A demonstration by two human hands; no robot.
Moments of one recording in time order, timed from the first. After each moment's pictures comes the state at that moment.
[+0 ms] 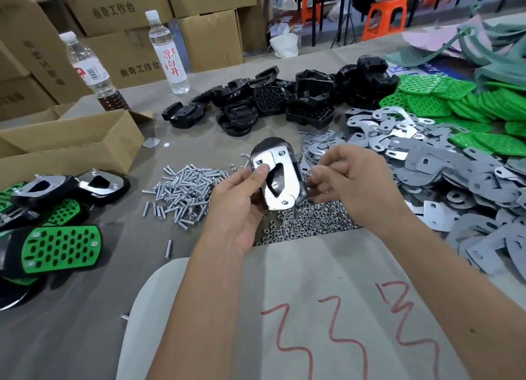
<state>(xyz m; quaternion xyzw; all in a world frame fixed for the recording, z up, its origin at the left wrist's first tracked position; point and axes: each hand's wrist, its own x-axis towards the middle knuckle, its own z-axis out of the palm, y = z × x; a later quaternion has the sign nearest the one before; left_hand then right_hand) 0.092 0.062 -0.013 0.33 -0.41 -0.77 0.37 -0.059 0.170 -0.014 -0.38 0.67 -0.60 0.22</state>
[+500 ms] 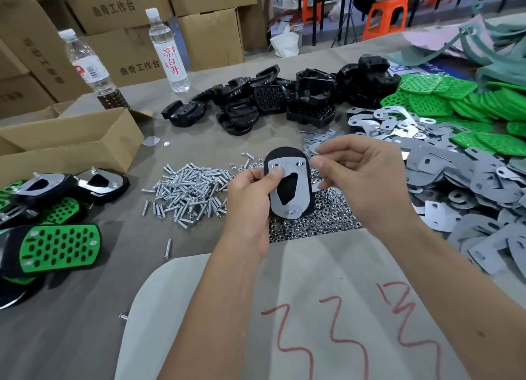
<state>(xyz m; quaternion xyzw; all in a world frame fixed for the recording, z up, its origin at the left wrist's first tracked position) 0.077 0.078 -0.014 0.37 -0.47 -0.71 0.36 -0.058 0.171 -0.011 -0.38 0.60 -0.69 0.16</state>
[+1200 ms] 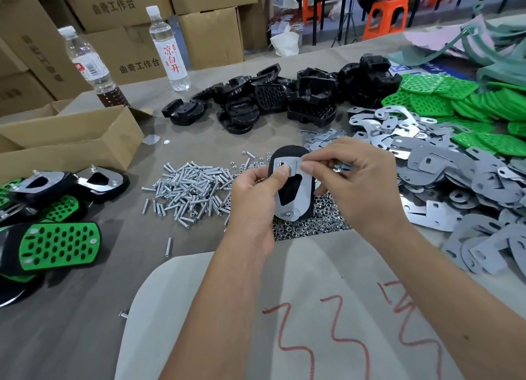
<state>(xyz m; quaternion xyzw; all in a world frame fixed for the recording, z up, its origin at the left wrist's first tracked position) 0.076 0.084 -0.011 0.39 -0.47 -0.70 0.36 -0.049 0.166 -0.016 -0.48 0.59 -0.64 0.05</state>
